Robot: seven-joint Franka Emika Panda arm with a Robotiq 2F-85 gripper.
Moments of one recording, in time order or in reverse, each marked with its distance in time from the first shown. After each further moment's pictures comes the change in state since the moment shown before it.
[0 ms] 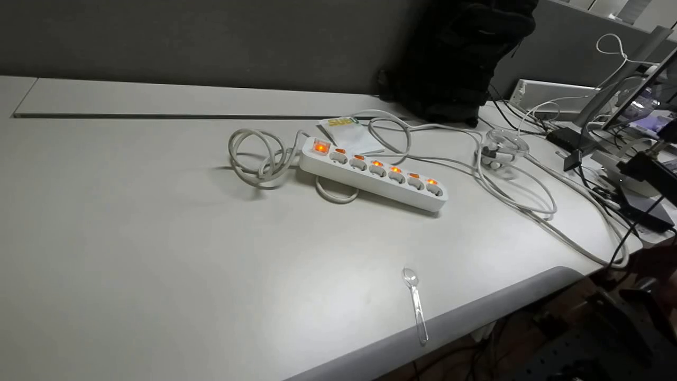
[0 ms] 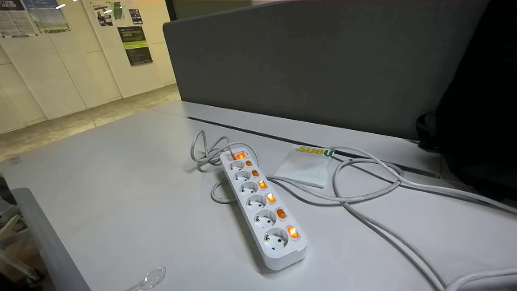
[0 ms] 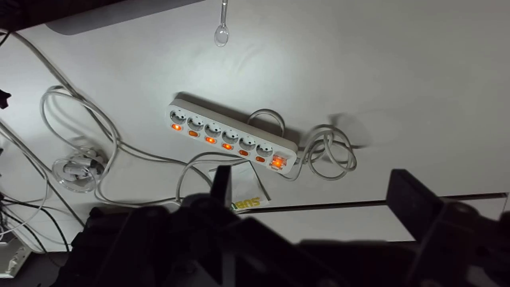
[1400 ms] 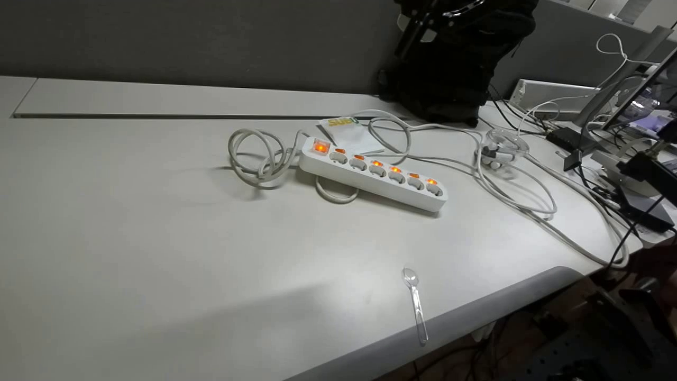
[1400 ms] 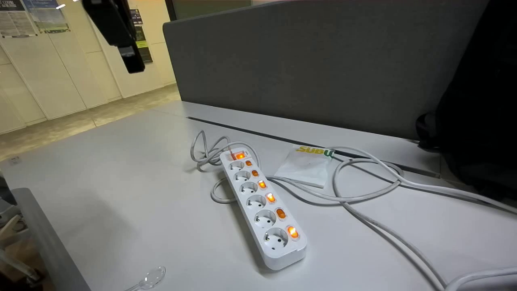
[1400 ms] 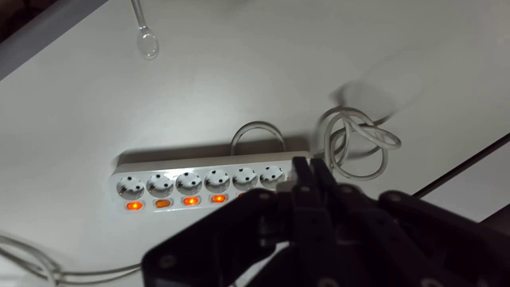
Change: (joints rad) arm -0.058 0.501 -0.330 -0.096 0.162 0.499 -0.066
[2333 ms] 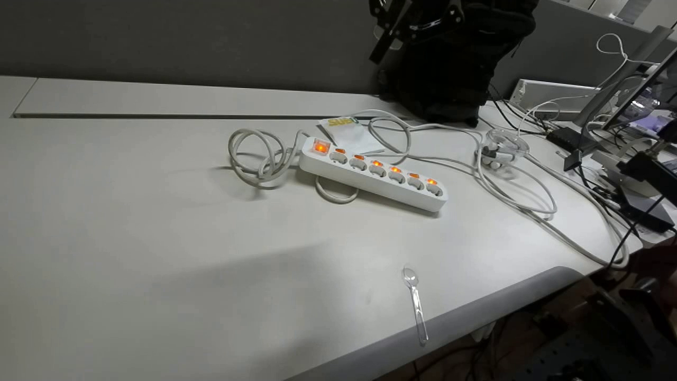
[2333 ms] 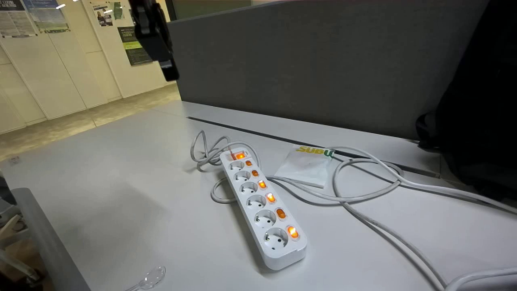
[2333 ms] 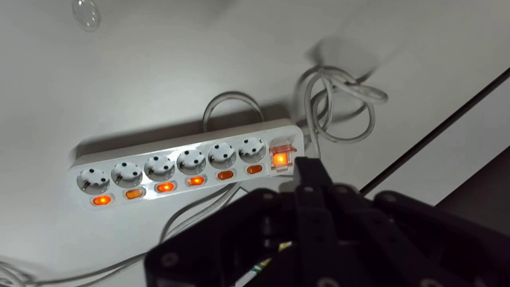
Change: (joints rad) arm 0.022 0.146 -0.036 0.042 0.052 0.186 0.031
